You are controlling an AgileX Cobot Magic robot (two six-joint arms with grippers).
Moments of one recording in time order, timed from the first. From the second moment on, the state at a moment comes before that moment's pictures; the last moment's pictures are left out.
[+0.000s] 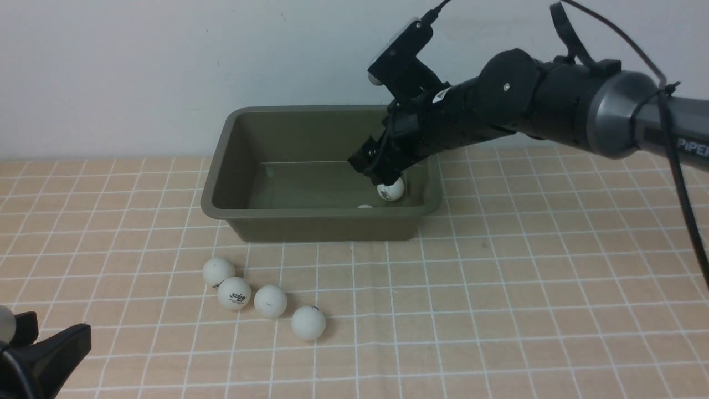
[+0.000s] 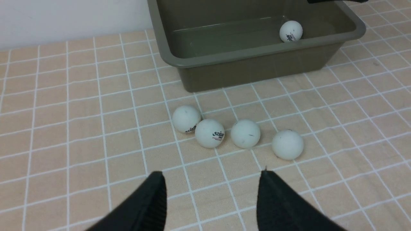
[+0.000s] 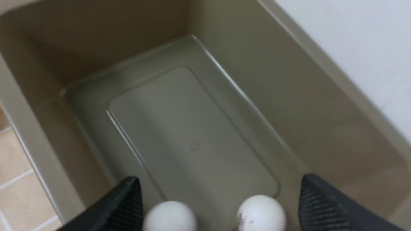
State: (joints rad) right arm 0.47 2.00 -1.62 0.53 0.49 -0.89; left arm 0.05 0.41 -0.46 -0.49 0.70 0.46
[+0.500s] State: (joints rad) right arm 0.35 1.52 -1.62 0.40 0.88 -0.55; left arm 0.05 0.47 -0.46 -0.50 0.71 0.47
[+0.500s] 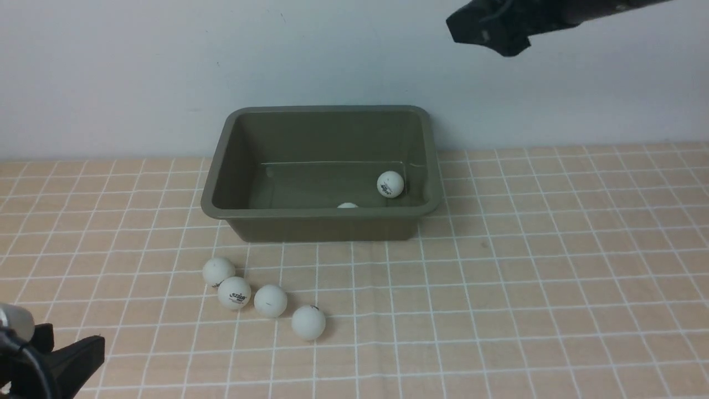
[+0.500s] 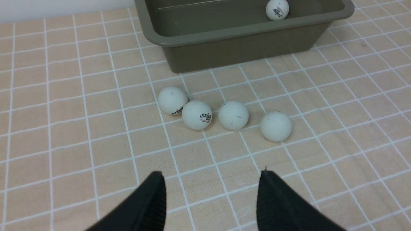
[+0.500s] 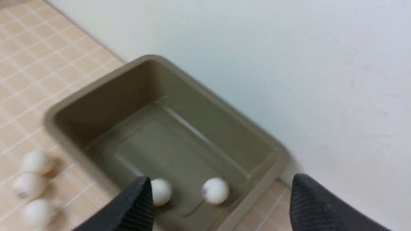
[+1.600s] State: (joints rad) right arm 0.42 1.39 -1.62 0.38 1.10 -0.51; left arm 0.05 1.57 -1.12 -0.40 0.83 0.70
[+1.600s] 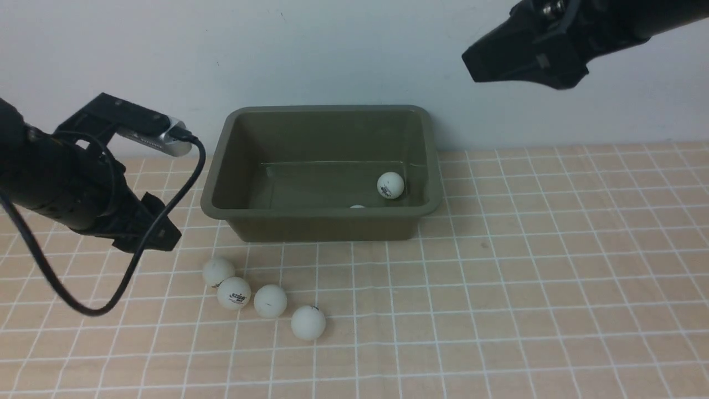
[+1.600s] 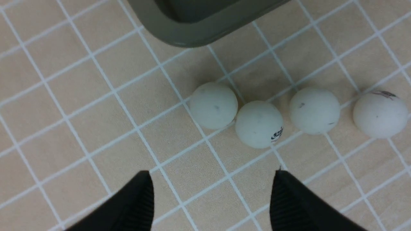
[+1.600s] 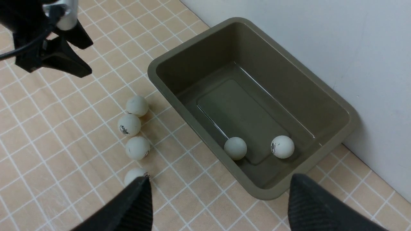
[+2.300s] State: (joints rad) right arm 0.42 1.39 -1.62 0.38 1.08 -0.51; left arm 0.05 1.84 -1.14 -0.68 0.67 0.80
